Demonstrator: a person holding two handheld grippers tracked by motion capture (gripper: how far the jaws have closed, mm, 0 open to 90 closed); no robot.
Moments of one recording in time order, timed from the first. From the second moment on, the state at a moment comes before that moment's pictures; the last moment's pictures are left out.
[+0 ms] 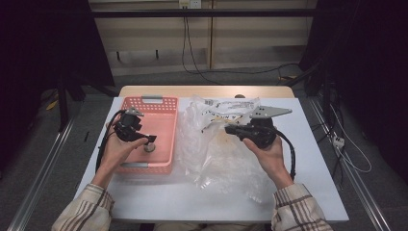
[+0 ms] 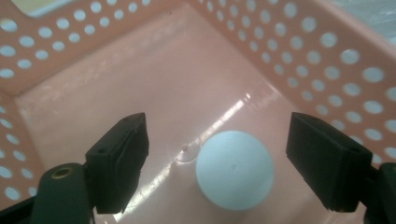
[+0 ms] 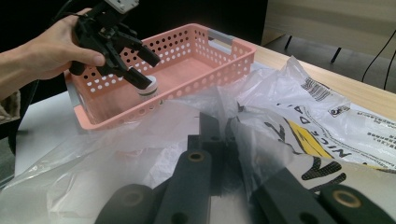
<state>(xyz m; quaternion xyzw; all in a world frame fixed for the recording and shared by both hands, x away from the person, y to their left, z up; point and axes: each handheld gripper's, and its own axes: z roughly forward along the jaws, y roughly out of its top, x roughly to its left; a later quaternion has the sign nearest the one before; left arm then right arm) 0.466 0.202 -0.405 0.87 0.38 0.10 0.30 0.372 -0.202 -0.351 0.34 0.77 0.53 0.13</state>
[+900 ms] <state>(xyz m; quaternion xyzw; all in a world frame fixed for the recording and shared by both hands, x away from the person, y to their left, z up) 0.468 0.196 -0.416 0.91 0.34 0.07 0.24 0.373 -0.198 -0.353 0.34 0.77 0.52 0.13</state>
